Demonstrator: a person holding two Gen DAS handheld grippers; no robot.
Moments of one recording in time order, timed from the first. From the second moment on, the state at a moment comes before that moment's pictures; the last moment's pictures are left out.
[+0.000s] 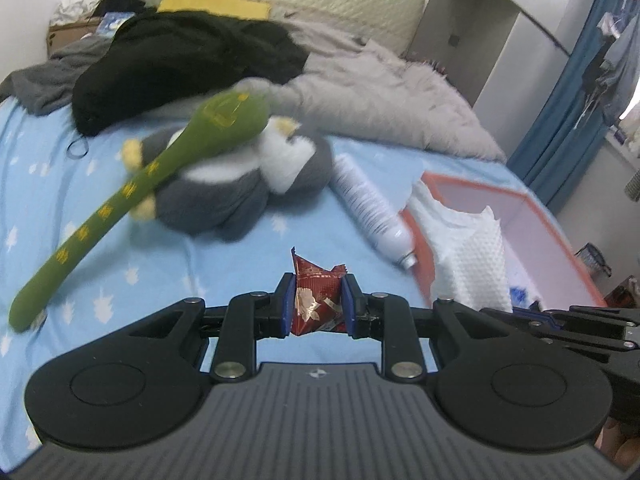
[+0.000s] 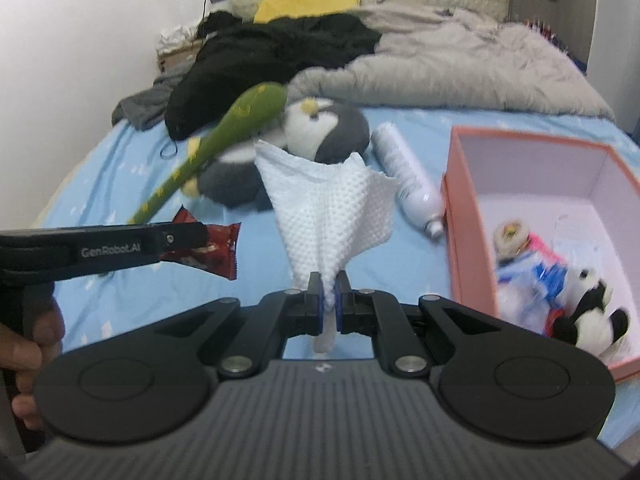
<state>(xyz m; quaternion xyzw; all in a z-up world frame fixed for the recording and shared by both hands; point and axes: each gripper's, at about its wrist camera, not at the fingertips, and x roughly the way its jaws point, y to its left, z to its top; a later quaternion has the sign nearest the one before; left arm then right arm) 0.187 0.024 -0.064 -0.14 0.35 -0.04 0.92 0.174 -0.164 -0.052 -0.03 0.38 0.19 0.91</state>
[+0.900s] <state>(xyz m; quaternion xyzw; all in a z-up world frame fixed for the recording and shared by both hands) 0.348 -0.188 -0.014 -0.10 0.37 -0.22 0.90 0.266 -0.295 0.007 -0.01 0.35 0.03 0.94</state>
